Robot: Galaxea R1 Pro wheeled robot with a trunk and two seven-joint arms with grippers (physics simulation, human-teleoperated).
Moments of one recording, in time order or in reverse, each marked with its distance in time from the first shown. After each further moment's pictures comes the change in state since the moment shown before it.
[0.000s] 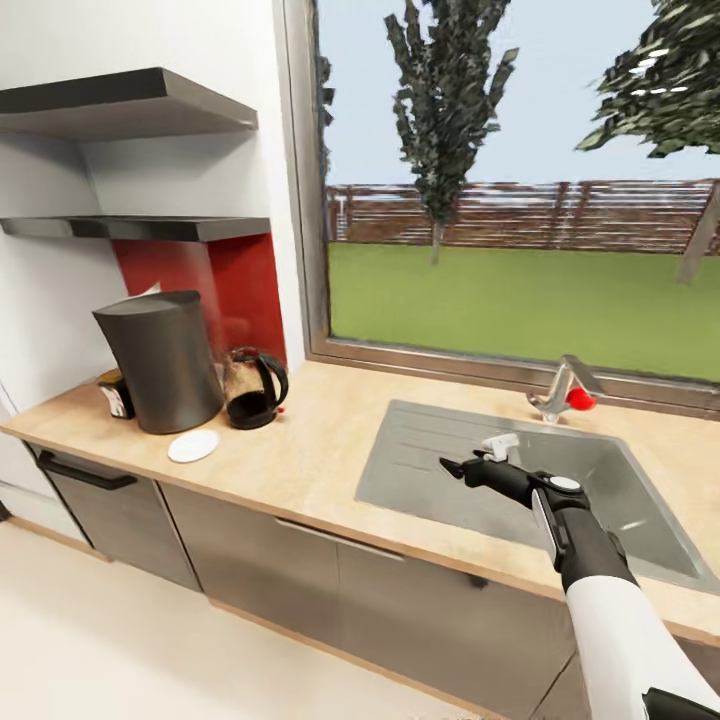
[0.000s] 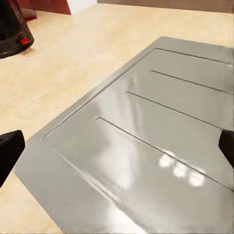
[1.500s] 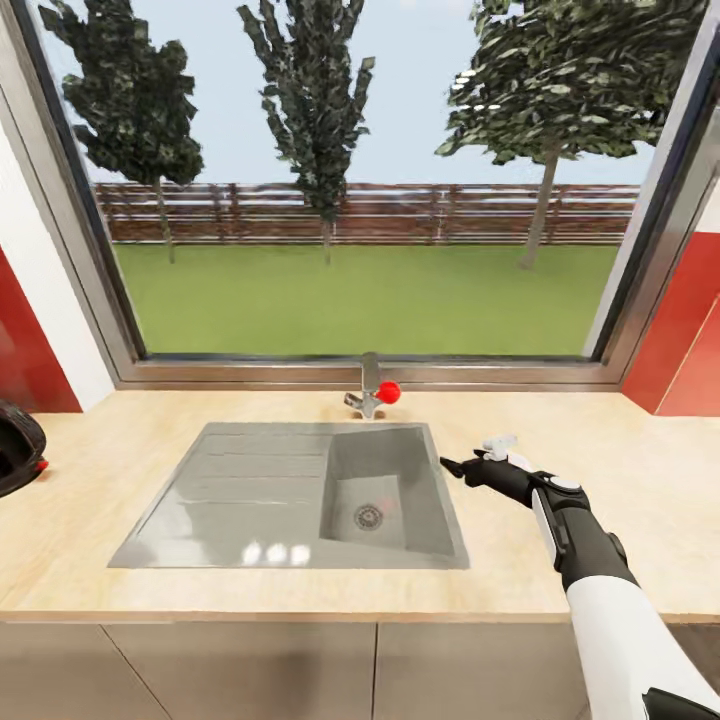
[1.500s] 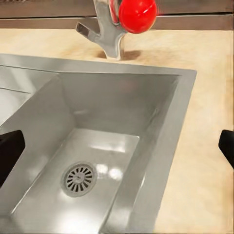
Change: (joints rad) left arm 0.000 0.002 0.001 0.003 0.000 0.000 0.000; right arm 0.000 0.000 0.000 -0.003 0.000 -0.001 0.001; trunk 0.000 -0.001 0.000
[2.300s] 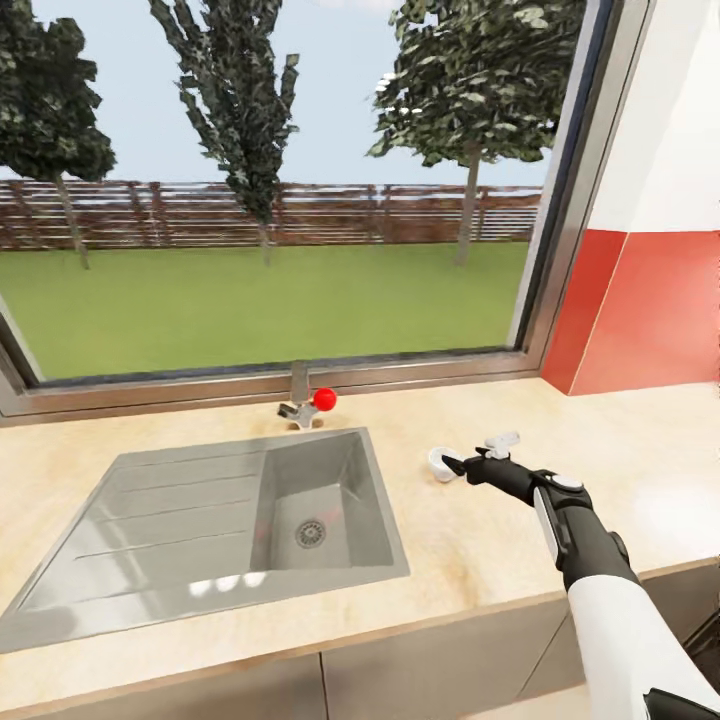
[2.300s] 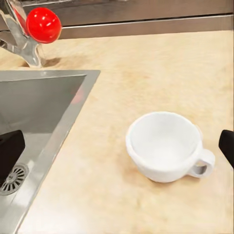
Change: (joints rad) left arm 0.010 0.008 -0.006 0.006 -0.002 0.018 -0.001; right arm 0.000 -0.003 -0.002 -0.013 0.000 0.002 -0.005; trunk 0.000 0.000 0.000
